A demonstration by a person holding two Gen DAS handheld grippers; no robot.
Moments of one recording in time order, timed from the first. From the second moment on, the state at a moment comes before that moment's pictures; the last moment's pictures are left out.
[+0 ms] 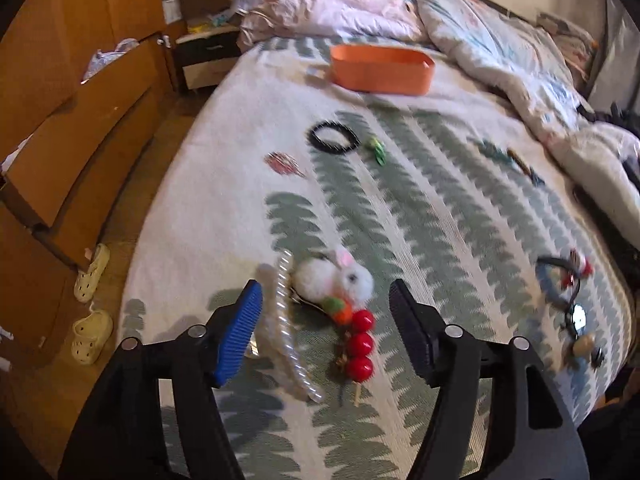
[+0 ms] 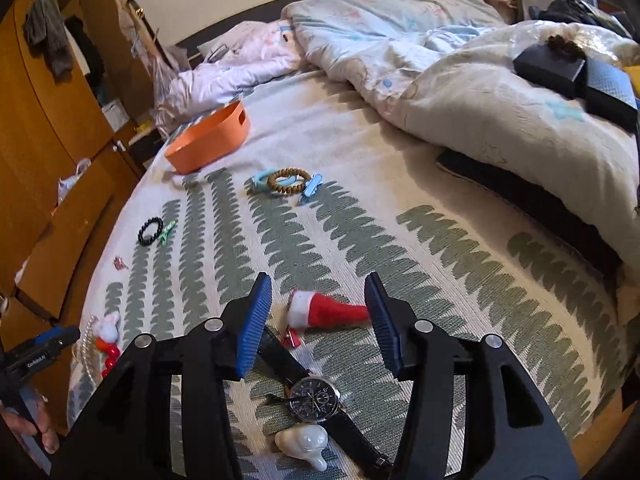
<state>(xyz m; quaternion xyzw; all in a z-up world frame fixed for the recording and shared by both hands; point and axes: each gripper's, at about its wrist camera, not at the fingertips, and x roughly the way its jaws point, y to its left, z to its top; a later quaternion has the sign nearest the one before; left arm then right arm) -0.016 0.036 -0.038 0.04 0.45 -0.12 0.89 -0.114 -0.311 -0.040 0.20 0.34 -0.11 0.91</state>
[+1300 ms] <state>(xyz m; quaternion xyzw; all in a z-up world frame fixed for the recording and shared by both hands) 0.196 -0.006 -0.070 0.11 0.52 -0.06 0.84 0.120 -0.304 -0.059 0.13 0.49 -0.05 0.86</state>
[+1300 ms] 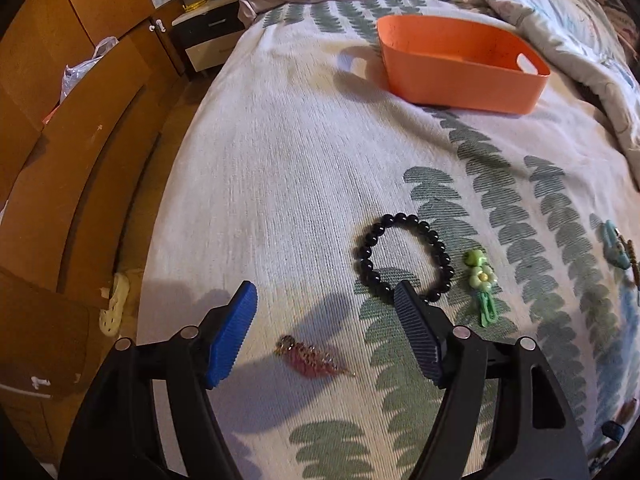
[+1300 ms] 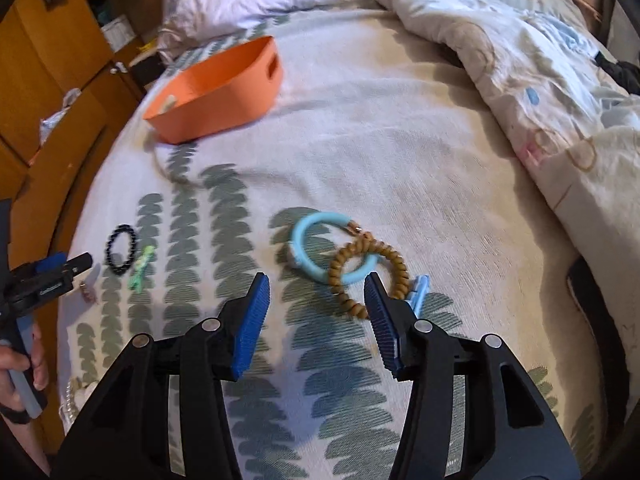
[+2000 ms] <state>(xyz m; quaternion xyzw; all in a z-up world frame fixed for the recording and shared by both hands) 0.218 -0.016 -0.090 0.09 0.54 -0.08 0.83 0.135 -0.309 -0.085 0.11 0.50 -0.06 0.85</state>
